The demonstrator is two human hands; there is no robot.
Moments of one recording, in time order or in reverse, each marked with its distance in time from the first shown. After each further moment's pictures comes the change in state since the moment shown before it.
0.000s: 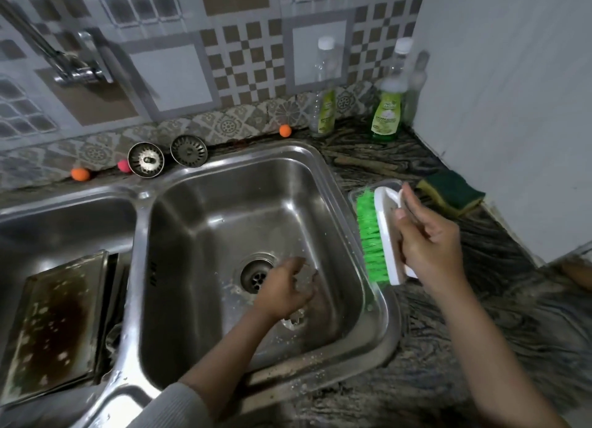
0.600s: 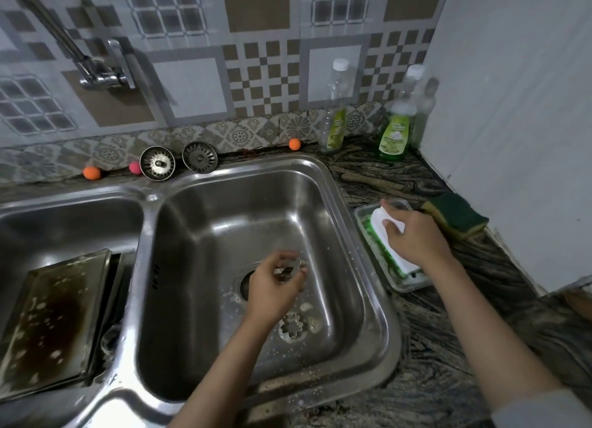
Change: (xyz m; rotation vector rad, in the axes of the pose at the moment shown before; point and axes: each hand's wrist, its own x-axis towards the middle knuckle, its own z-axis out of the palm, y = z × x) left_hand -0.017 0.041 -0.037 -0.691 0.334 -0.202; right_hand 0.074 0.022 0.001 -0.834 -0.330 0.025
